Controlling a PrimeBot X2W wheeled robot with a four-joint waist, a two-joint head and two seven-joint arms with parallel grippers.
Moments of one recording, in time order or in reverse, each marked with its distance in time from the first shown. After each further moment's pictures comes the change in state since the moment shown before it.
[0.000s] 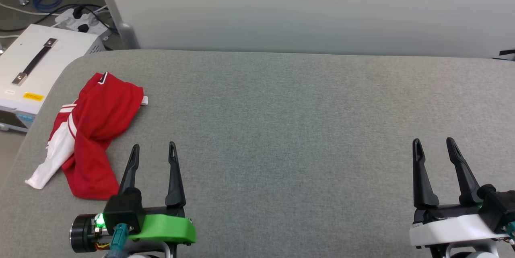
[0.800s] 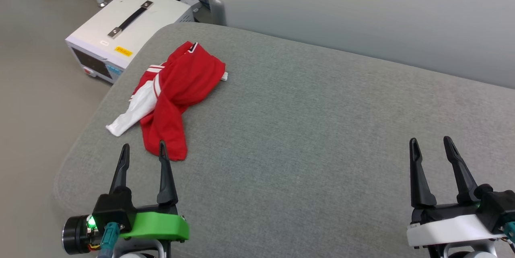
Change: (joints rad) left arm -0.004 -0.001 0.029 -0.003 -0.017 0.005 0.000; right arm 0.001 0.000 0.011 -0.010 -0.011 0.000 -0.003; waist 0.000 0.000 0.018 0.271
